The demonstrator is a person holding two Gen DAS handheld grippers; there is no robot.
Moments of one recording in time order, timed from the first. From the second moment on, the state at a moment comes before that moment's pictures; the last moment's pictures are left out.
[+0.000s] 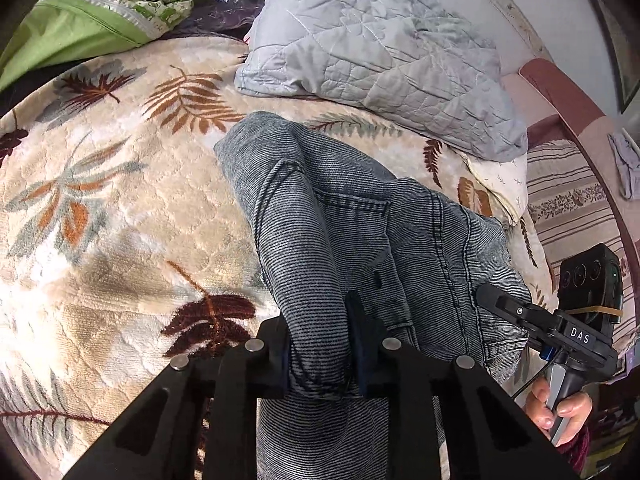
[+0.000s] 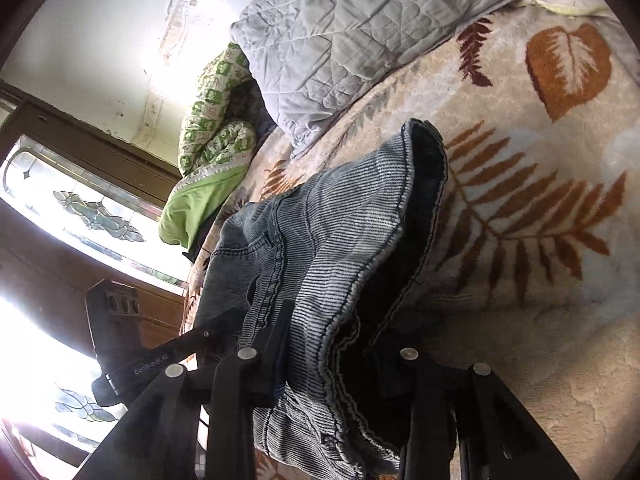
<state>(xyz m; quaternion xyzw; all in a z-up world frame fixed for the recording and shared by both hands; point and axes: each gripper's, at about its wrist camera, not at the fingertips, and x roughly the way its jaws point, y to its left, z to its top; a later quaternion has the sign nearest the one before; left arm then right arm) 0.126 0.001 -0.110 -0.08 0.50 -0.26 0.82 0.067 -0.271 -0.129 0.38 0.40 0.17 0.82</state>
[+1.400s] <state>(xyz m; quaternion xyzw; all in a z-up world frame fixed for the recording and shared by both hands) 0.111 -0.043 -0.083 0.04 0.45 -0.18 0.87 0.066 -0.273 -0.102 0.31 0.35 0.13 0.87</state>
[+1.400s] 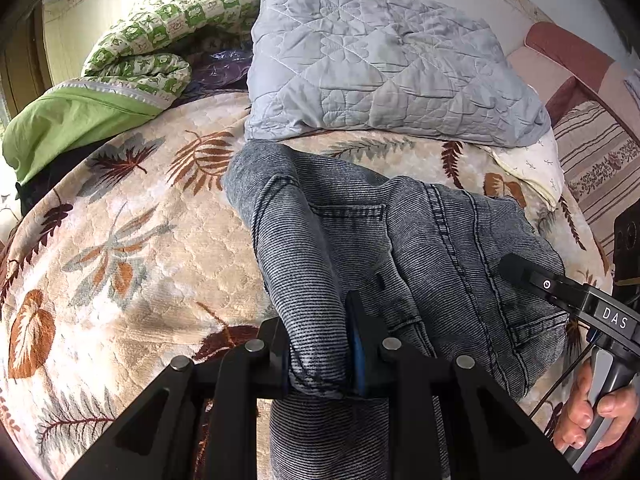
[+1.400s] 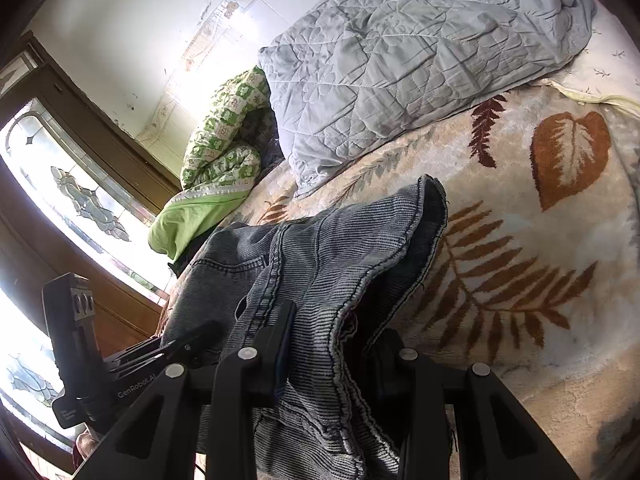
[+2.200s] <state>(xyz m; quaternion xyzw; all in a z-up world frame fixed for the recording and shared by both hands) 0.125 -0.048 -0.107 0.07 0.47 -0.14 0.87 0.082 -0.266 -0.125 0.30 0.40 0.11 0.86</state>
